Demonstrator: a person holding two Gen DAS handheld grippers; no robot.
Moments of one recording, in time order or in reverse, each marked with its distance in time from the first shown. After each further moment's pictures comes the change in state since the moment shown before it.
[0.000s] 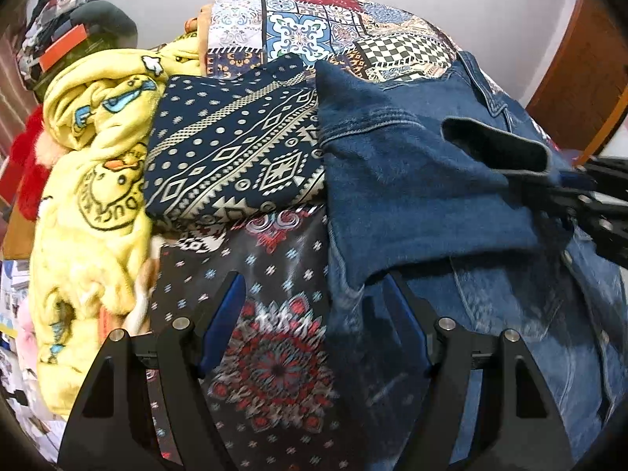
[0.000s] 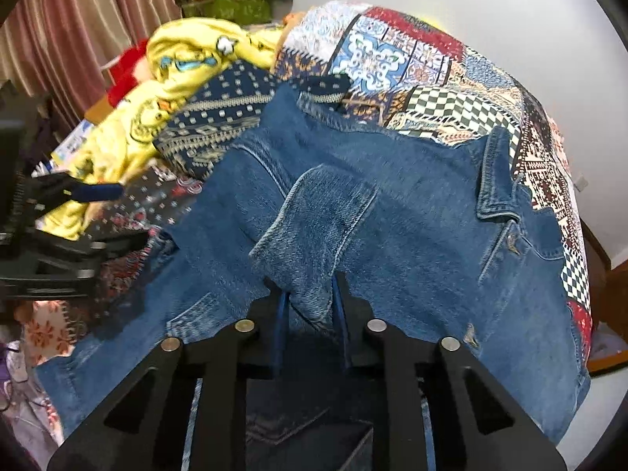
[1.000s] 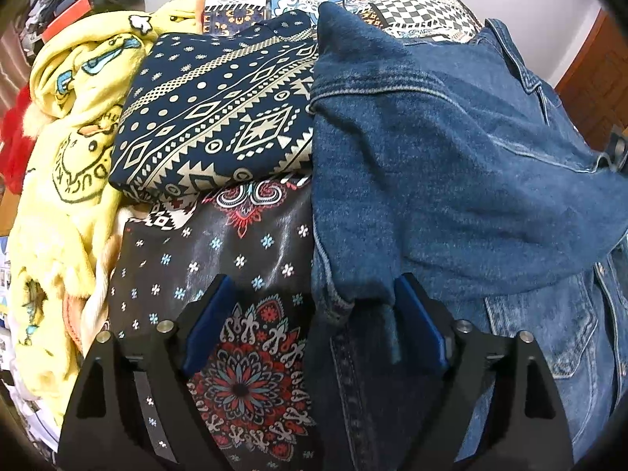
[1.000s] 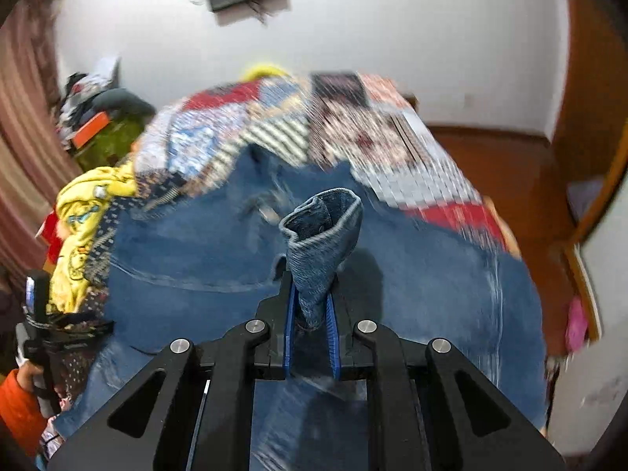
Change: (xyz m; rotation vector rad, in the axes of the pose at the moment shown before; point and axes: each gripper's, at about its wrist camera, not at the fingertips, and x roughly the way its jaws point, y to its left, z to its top) left arm 0.045 -0.017 0.000 -0.046 0.110 0.048; right arm -0.079 -0.155 -0.104 0.556 -0.225 -0.163
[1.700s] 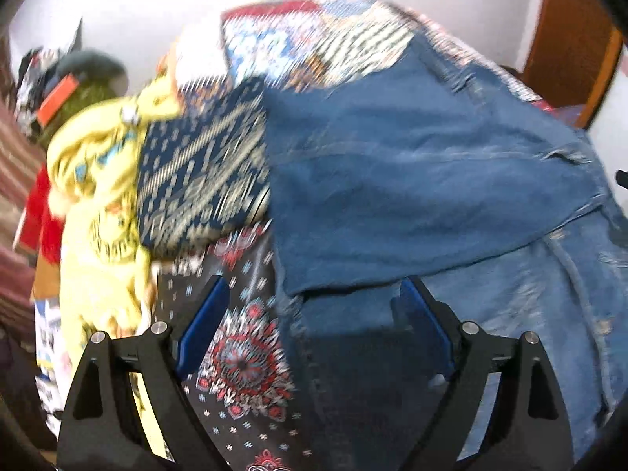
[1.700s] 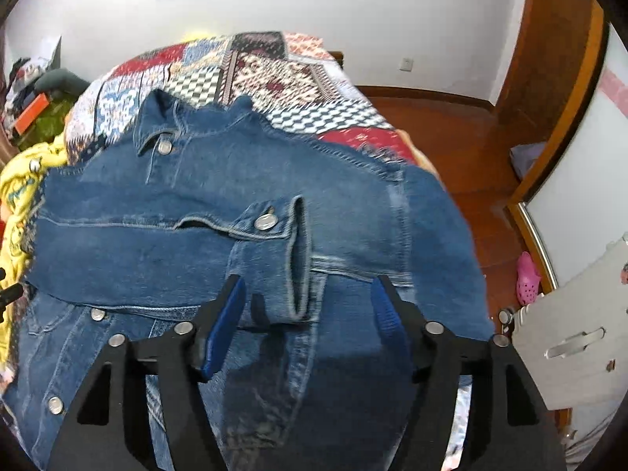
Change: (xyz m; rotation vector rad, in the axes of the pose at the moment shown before) left arm -0.075 -0.058 -0.002 0.220 -0.134 0.061; right arm -0.023 -0.055 -0.042 0.043 0.082 -0.211
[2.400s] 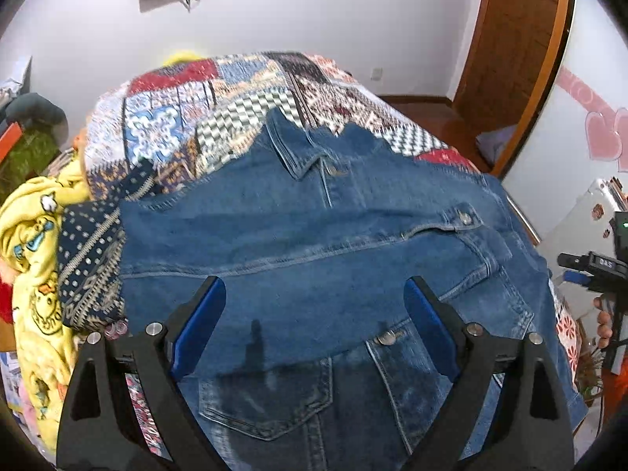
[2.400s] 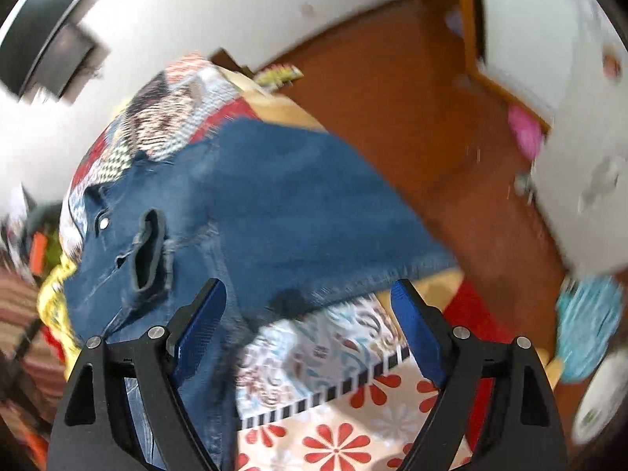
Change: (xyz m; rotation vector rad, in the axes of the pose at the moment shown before) left arm -0.028 -0.111 0.059 0.053 -0.117 -0.218; right arm 0.018 -0.163 -0.068 0.581 0.140 0.179
